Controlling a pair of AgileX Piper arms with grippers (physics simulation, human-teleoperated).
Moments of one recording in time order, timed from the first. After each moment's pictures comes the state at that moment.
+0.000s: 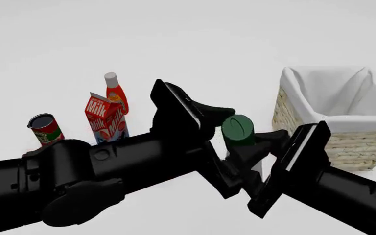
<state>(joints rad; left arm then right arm) -1.09 1.32 -0.91 -0.16 -0.03 0.78 0.90 -0.49 -0.02 -0.26</state>
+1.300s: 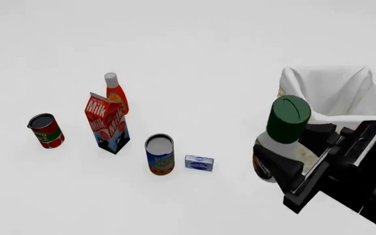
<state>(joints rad) -0.06 0.03 -0.27 -0.16 -0.01 0.69 0.67 -0.45 0.01 -0.16</state>
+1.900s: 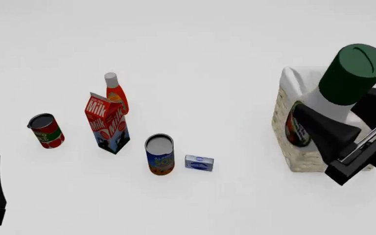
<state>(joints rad) 0.05 0.00 -0.01 -0.28 -0.03 0.56 0.56 -0.60 0.11 -0.21</state>
